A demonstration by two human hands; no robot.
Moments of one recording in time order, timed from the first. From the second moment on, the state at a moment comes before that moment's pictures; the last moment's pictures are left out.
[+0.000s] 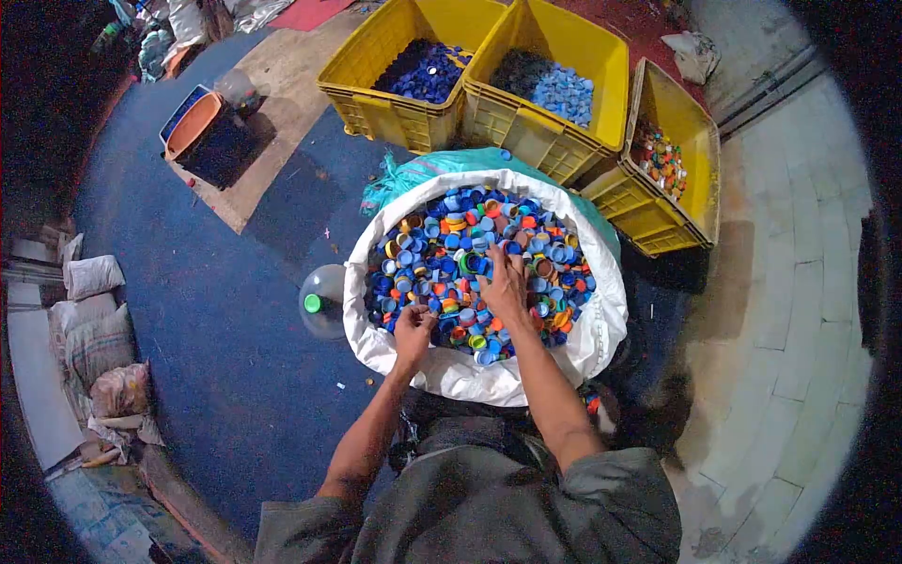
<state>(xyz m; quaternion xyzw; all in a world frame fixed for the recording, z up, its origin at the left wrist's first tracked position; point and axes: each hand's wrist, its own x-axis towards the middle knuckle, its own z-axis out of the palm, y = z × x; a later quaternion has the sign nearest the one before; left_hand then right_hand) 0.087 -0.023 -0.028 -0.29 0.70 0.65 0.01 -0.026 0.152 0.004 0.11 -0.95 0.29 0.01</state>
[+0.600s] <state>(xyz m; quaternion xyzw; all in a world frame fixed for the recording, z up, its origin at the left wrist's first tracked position) 0.017 -0.022 -0.025 -0.17 0.90 0.38 -0.11 0.023 0.173 0.017 -0.15 -0.61 0.77 -0.11</state>
